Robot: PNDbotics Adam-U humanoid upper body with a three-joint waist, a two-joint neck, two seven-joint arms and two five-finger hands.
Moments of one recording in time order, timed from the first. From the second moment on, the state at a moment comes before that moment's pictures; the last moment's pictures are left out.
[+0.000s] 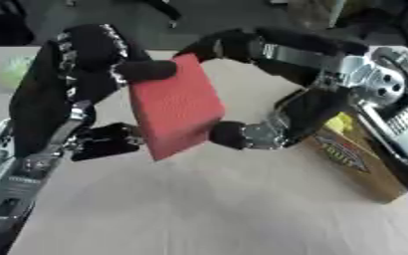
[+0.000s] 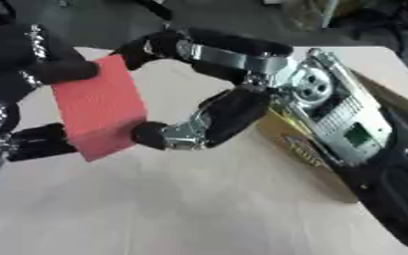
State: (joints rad) left arm -0.75 0.38 -0.42 -1.80 -0.95 -0.55 0.45; right arm -0.80 -0.58 0.37 -1.98 -0.03 0.02 0.58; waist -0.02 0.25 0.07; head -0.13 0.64
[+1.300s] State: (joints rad) left arm -0.75 0.37 -0.42 -1.79 -0.93 -0.57 0.43; right arm -0.82 -0.56 0.39 -1.98 -0.02 0.06 0.52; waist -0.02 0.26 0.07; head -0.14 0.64
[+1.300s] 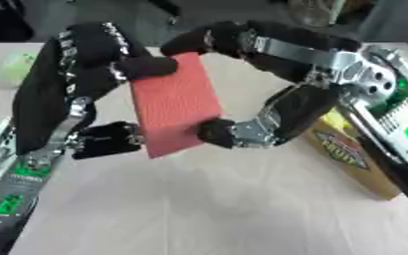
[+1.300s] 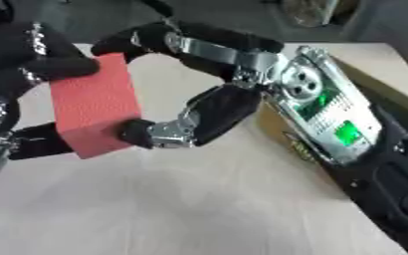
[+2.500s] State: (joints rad) left arm -0.75 0.36 -0.42 -1.76 -0.98 -0.55 0.43; right arm -0.80 -0.55 0.41 -1.99 -0.08 0.20 0.46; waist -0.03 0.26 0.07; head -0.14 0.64
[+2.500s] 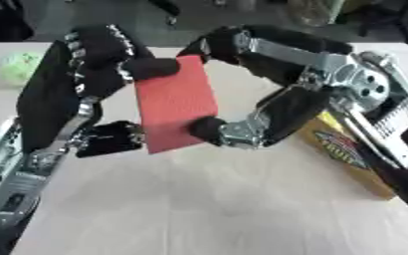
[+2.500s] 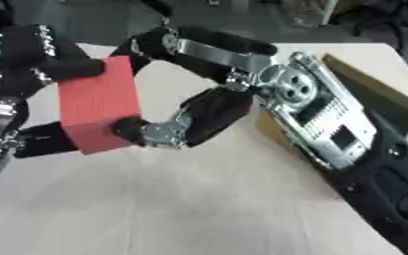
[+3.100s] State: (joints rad) left arm -0.75 0.35 -0.41 -1.76 -1.05 -0.51 0.42; right arm -0.80 -0.55 0.41 -1.99 -0.13 0.24 0.47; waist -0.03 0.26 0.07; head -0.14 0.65
